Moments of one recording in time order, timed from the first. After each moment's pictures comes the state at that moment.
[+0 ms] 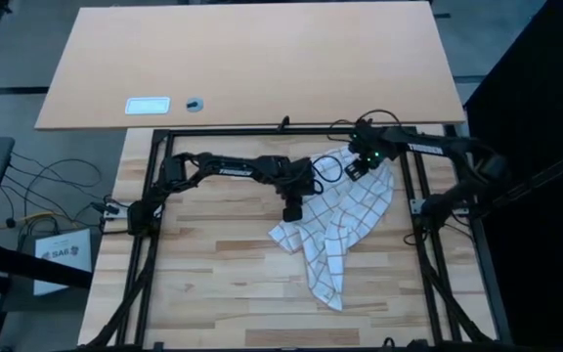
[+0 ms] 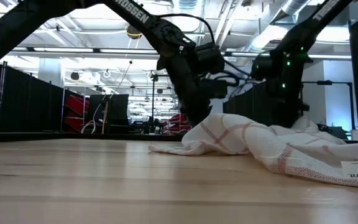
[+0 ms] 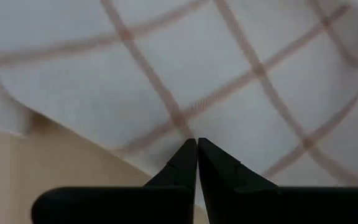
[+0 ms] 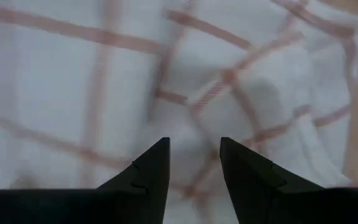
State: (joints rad) left arm 0.23 2.23 1.67 -0.60 0.19 0.18; right arm -0.77 1.51 0.83 -0.66 0.06 0.13
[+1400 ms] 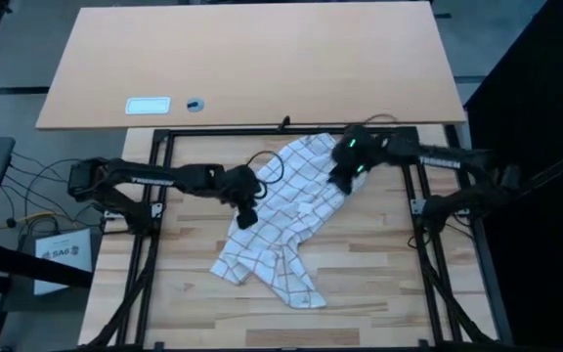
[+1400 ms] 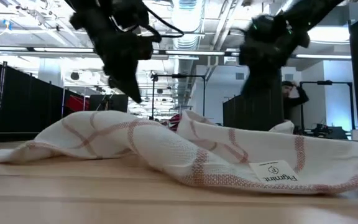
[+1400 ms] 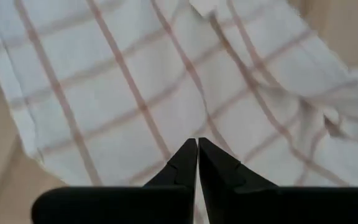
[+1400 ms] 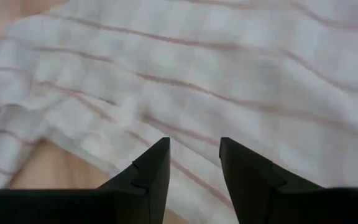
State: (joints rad) left arm 0.16 1.48 0.95 -0.45 0.01 -0.21; right arm -0.50 1.35 0.87 -0.44 -0.32 -0.01
